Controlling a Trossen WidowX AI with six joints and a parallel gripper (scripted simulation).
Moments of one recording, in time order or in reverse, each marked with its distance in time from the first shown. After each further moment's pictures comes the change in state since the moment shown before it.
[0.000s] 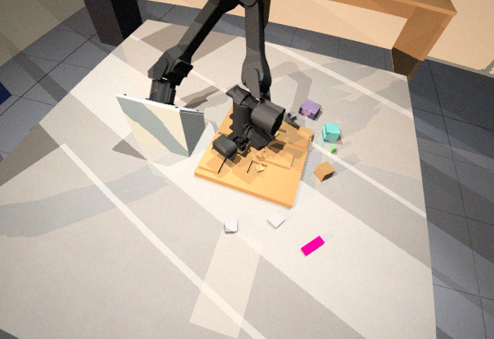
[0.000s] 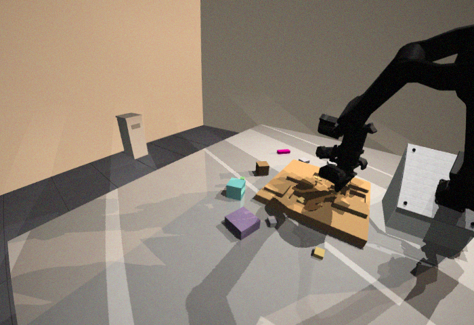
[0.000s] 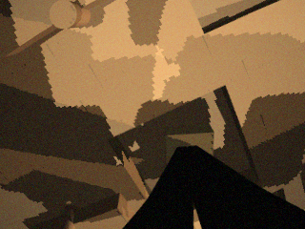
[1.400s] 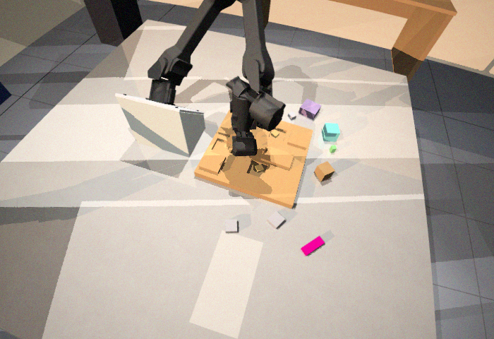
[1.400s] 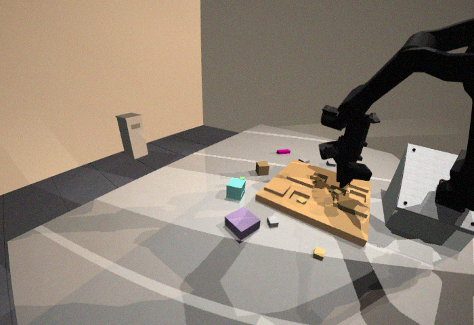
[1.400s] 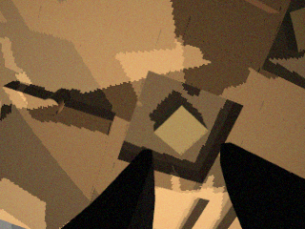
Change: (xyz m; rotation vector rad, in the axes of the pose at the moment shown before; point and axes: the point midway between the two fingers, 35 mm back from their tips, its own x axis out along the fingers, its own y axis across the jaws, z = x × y) arm -0.025 -0.001 0.000 -0.809 0.005 0.008
